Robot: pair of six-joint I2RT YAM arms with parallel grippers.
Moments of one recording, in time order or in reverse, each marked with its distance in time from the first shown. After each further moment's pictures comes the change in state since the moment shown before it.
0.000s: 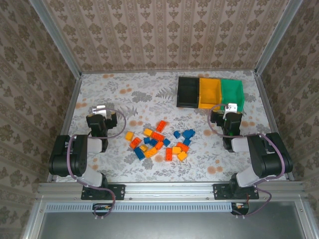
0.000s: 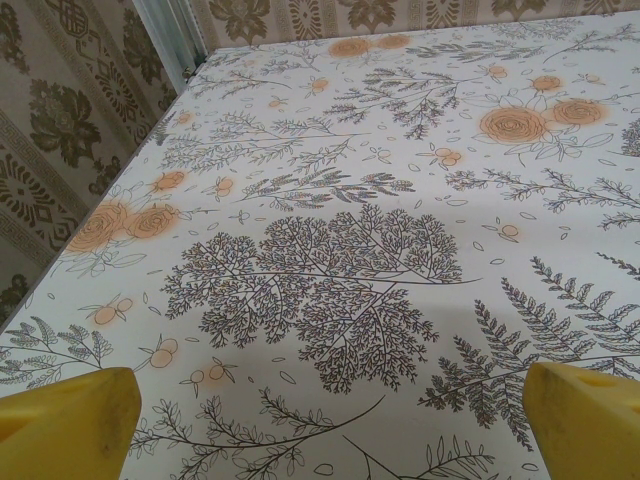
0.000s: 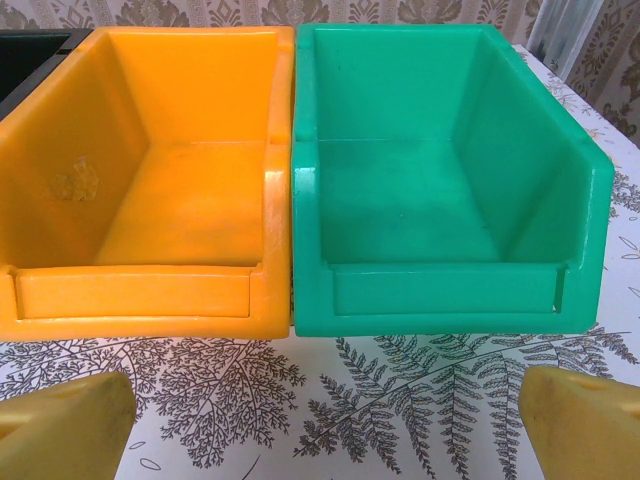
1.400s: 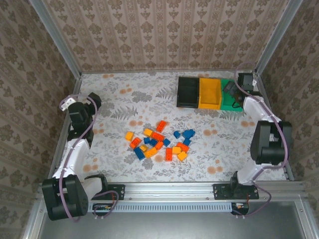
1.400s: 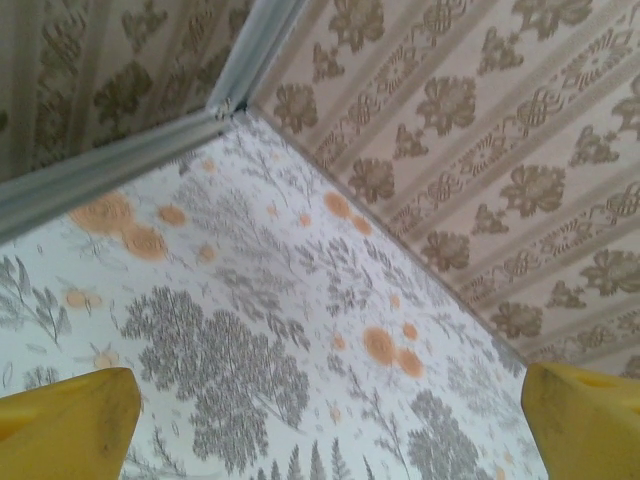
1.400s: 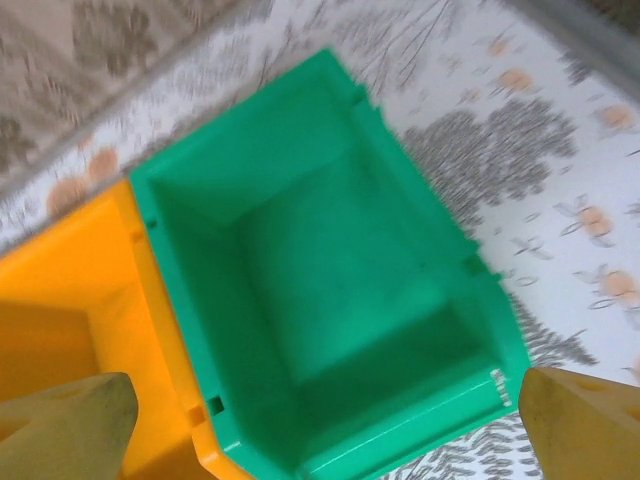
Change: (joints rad) left arm 0.134 -0.461 0.276 -0.678 0.127 -0.754; right arm -0.174 0.183 0.877 -1.136 -0.107 0.452
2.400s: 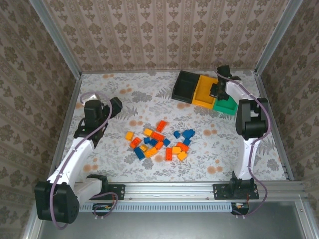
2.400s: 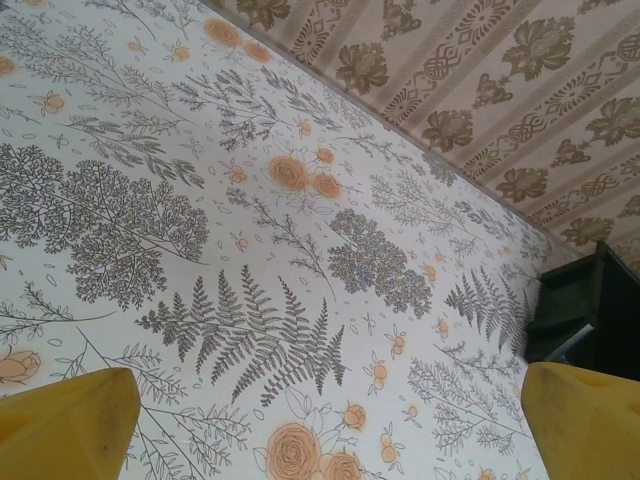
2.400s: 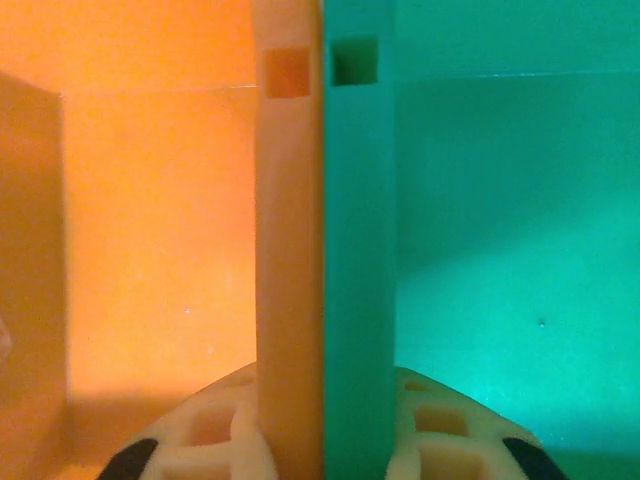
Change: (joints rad) left arm -0.272 -0.040 0.079 -0.280 0.026 0.047; right arm 0.139 0.426 0.443 -0.308 -0.099 -0.124
